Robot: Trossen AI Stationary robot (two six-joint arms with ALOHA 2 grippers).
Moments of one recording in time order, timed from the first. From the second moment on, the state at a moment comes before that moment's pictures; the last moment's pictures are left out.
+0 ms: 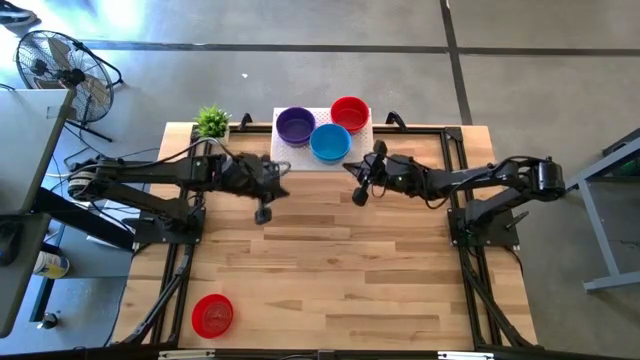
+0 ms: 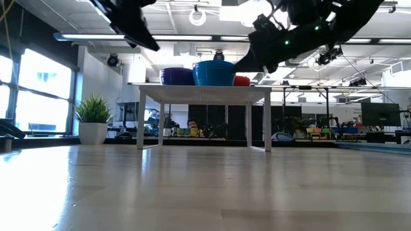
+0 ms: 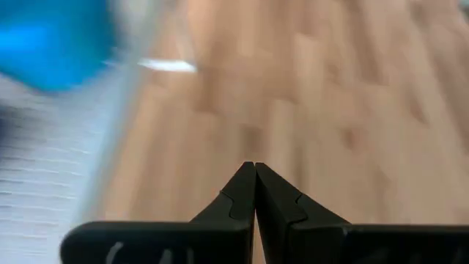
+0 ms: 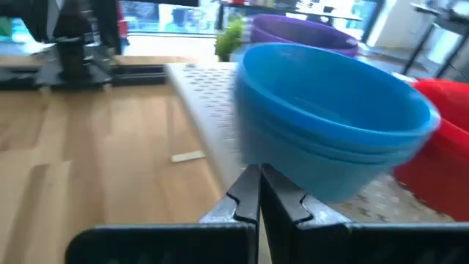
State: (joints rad) left arm 0.07 1.12 0.95 -0.48 -0.04 0.02; right arm -0.20 1.38 0.65 0.50 0.24 -0.07
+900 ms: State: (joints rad) left arm -0.54 1.38 0.95 -0.77 -0.06 -0.42; right arm 0.30 1.35 0.58 0.44 0.50 -0.03
